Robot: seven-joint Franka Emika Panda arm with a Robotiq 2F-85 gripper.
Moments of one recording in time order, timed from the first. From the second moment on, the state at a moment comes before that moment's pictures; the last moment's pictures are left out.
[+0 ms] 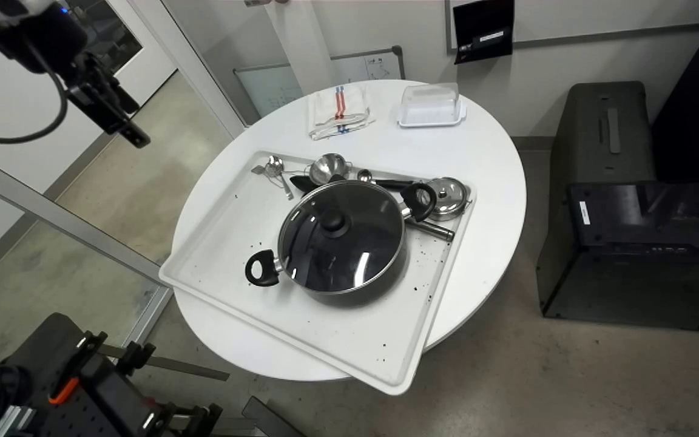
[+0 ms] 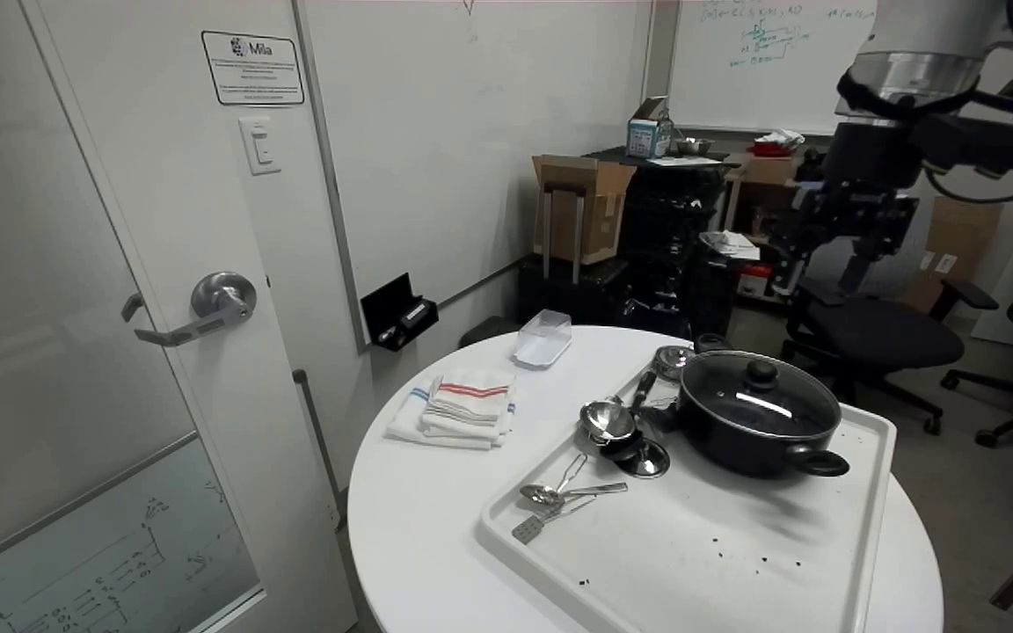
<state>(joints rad) -0.01 -0.05 0.12 -2.40 0.10 2.44 0.56</state>
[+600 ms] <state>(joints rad) 0.00 0.24 -0.05 -2.26 -0.03 2.65 0.82</state>
